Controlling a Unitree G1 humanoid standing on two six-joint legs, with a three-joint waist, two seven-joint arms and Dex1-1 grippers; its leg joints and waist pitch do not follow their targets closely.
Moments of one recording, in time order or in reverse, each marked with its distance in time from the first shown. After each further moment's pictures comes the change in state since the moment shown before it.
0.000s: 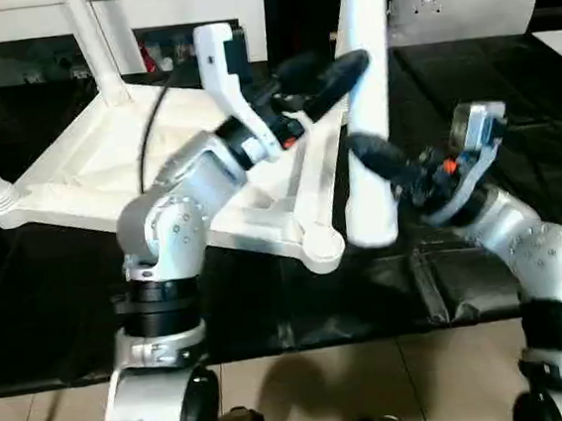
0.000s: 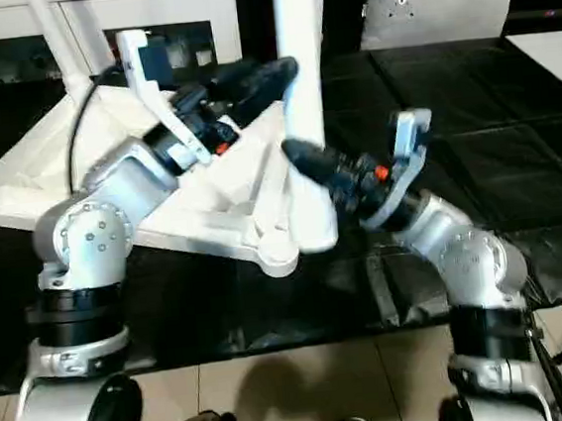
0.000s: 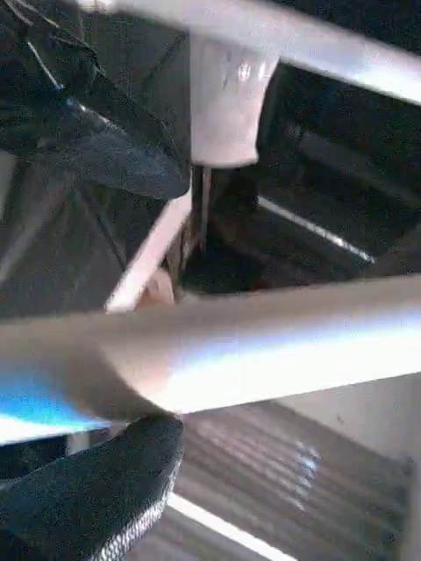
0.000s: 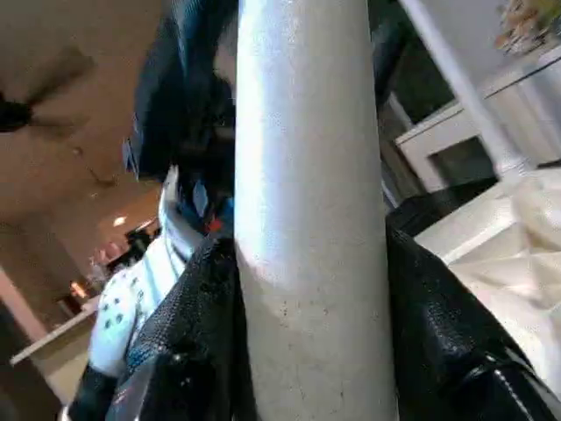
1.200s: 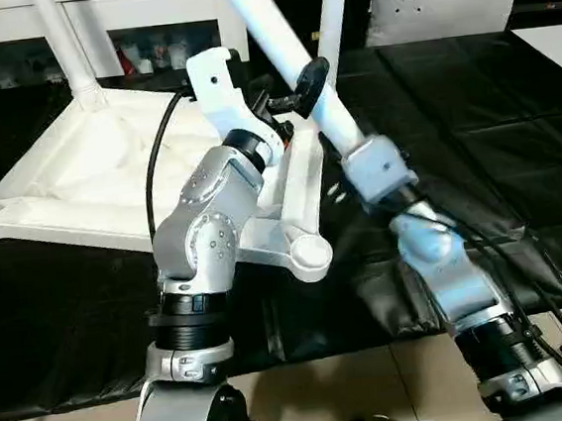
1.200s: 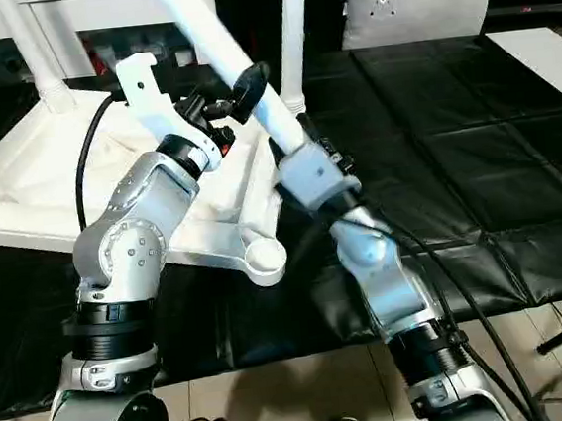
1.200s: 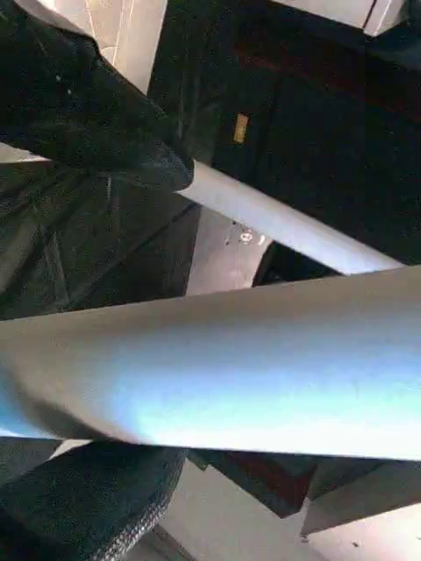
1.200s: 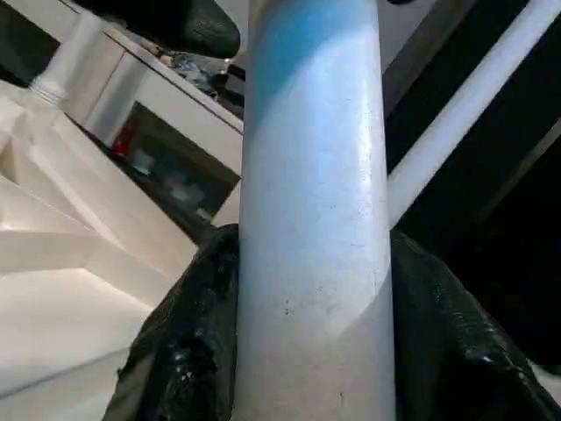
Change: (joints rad) left arm 0.068 -0.108 -0.041 0.032 0.195 -0.200 0.387; right arm 0.015 0.058 0.427 0.212 -1.195 -1.072 -0.968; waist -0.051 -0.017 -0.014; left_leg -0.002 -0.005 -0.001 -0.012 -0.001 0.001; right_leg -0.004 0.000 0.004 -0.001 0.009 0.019
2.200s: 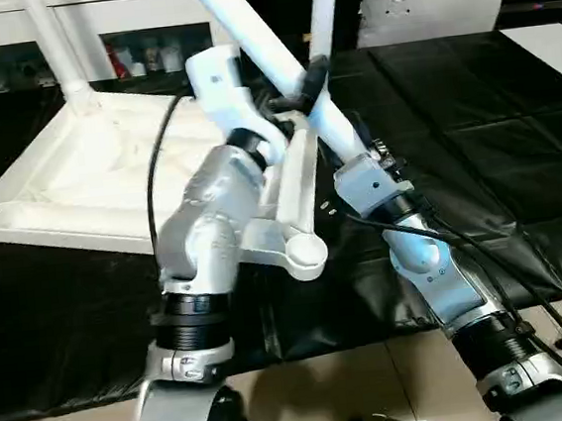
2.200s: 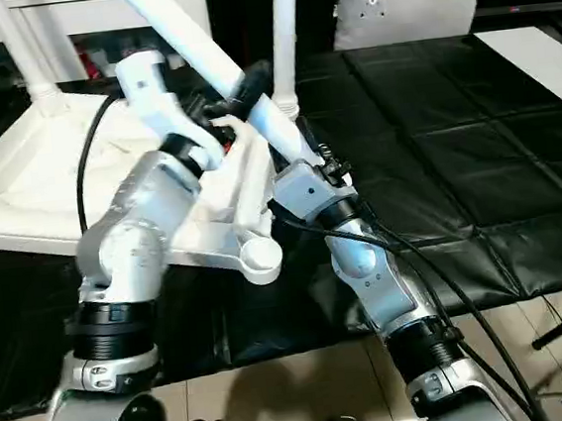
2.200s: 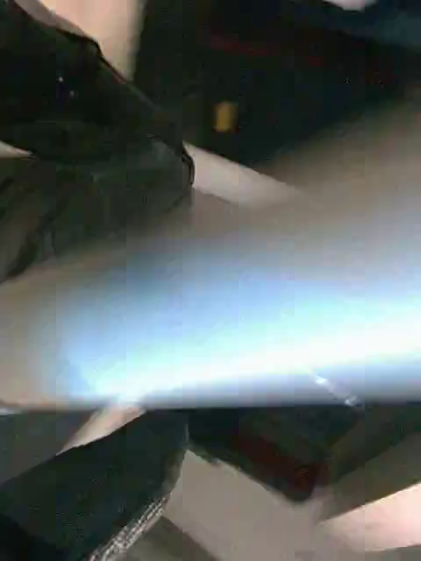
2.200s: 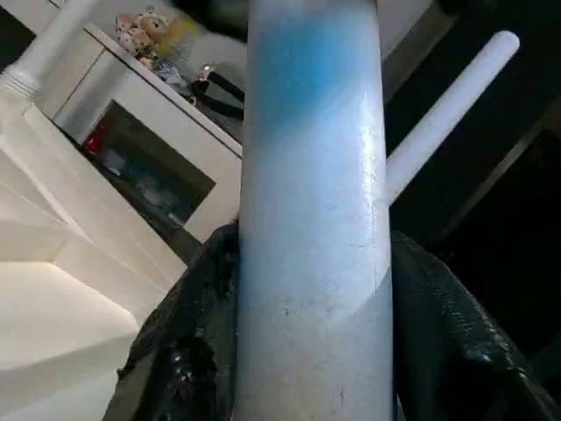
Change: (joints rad) left arm 0.002 0.091 -0.145 0.017 0.116 -0.097 -0.064; right arm -0.029 -0.001 0.019 0.130 -0.071 -0.123 -0.120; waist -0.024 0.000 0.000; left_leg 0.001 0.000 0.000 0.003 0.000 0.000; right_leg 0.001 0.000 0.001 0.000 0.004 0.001
